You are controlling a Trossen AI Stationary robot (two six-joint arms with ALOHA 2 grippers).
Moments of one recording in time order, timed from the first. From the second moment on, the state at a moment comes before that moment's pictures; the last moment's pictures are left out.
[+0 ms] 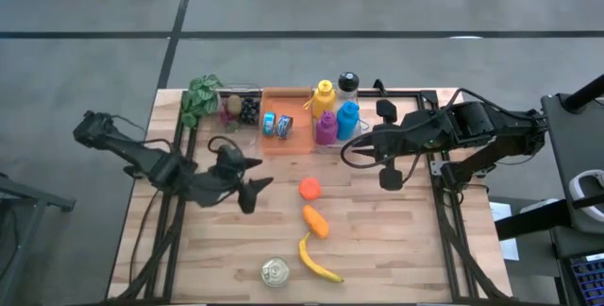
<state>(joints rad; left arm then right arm) -0.47 1.18 1.09 -0.51 -0.78 -0.79 0.22 1.34 1.74 -1.02 0.28 0.03</state>
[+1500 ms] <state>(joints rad) -0.51 1.18 1.09 -0.51 -0.71 -0.66 0.27 1.68 1.74 -1.10 0.23 0.26</state>
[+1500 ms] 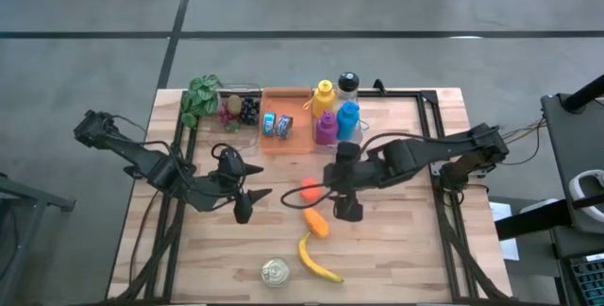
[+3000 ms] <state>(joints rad) -0.51 1.18 1.09 -0.51 -0.58 -0.57 0.27 1.71 1.71 -1.12 0.21 0.45</state>
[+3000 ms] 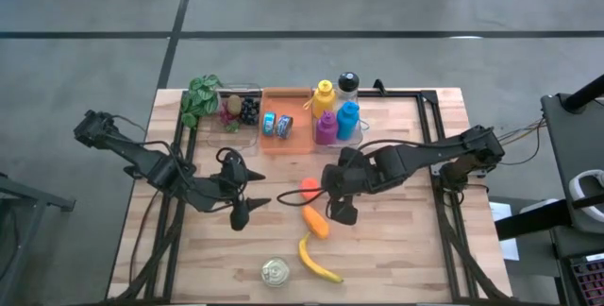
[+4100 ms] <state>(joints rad) -0.51 1.18 1.09 -0.52 -0.58 -0.55 0.16 1.72 1.38 -0.70 0.23 0.75</state>
